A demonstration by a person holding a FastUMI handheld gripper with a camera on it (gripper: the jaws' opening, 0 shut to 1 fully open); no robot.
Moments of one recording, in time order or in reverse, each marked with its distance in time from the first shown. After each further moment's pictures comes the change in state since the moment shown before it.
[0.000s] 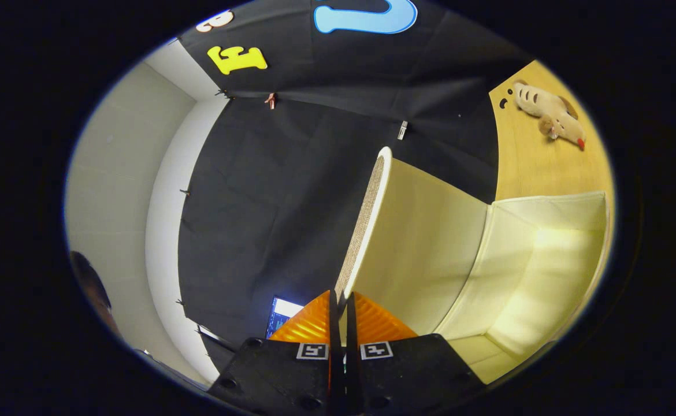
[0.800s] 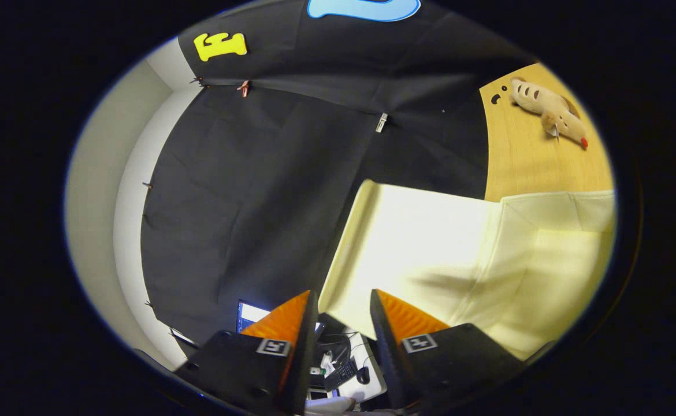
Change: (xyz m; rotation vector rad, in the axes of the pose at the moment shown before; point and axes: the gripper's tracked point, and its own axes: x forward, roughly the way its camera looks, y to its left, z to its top) arm 0.058 -0.029 -0.010 -0.031 0.013 -0.170
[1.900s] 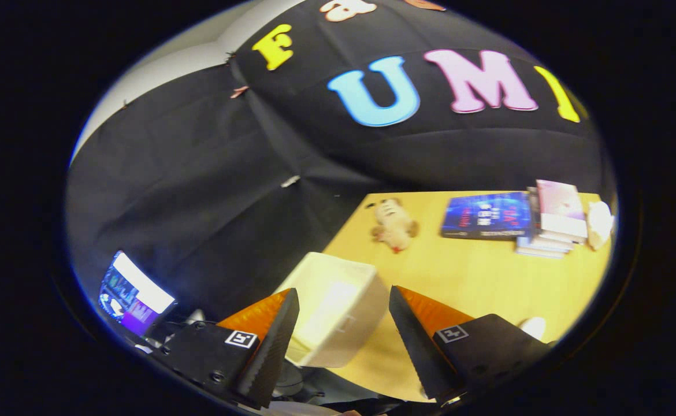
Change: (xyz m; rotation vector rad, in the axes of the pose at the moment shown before) arm -0.311 -0.089 0.047 -0.492 -0.323 -0.741
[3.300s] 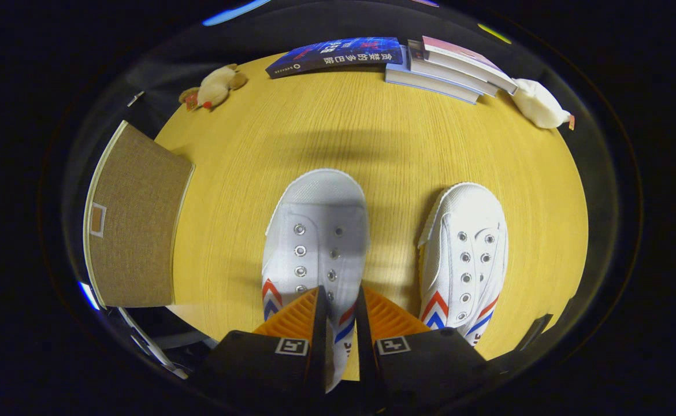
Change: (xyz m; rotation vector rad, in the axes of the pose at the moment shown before) arm 0.024 -0.213 -0.240 0.141 0.600 -0.466
